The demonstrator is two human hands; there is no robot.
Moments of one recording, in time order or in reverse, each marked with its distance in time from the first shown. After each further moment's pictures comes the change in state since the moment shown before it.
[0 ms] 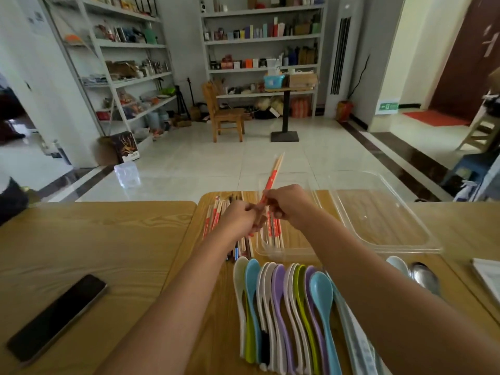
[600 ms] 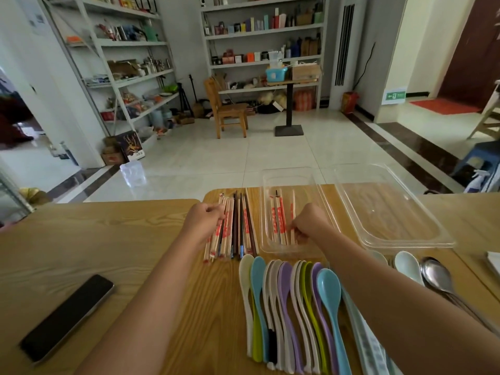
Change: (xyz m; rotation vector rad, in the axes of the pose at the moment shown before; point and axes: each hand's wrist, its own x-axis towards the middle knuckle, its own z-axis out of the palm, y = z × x) left_hand 0.008 -0.046 -0.060 0.073 0.244 -0.078; right_hand 0.041 0.070 -0.024 -0.590 0.106 0.066
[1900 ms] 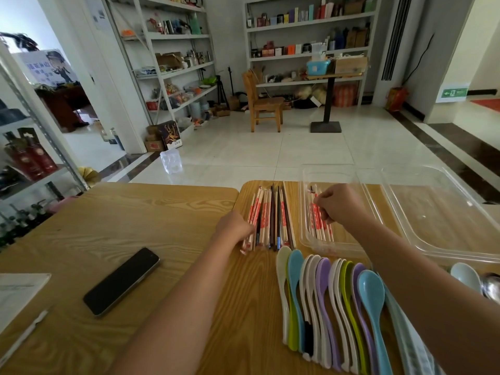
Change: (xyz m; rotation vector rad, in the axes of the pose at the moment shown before) left_hand 0.011 -0.043 -0.001 0.478 -0.067 -0.258; right_hand -0.025 -0.039 -0.003 0.070 0.068 -0.292
